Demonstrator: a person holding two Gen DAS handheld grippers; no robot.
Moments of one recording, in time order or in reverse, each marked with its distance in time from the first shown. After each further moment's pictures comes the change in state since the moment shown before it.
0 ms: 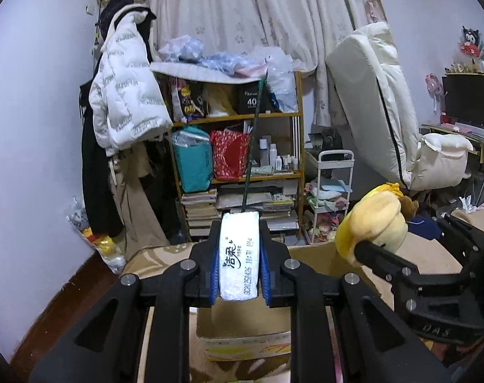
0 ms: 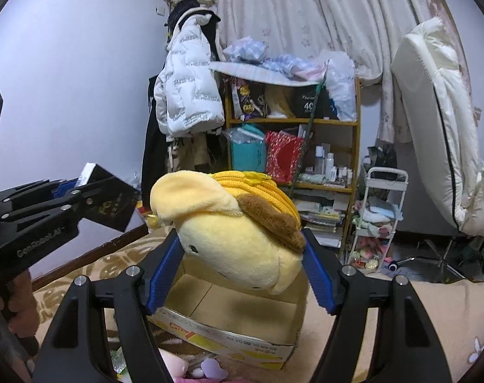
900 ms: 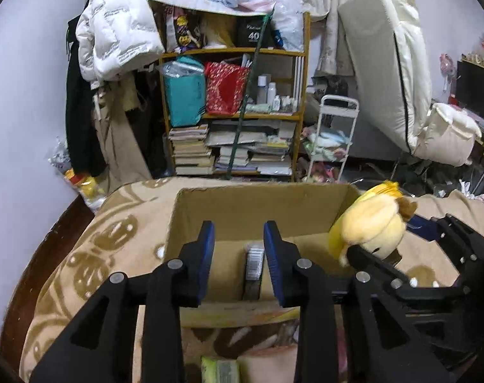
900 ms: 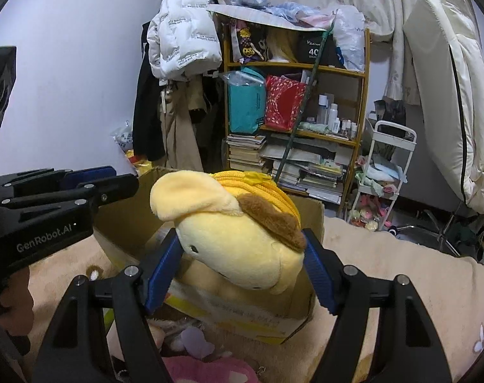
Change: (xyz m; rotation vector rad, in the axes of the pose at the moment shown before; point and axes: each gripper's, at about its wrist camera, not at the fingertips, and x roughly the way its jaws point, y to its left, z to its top) left arm 0.061 0.001 -0.048 -0.067 0.267 -0.031; right arm 0.047 -0.012 -0.044 -0.019 0.214 -0.016
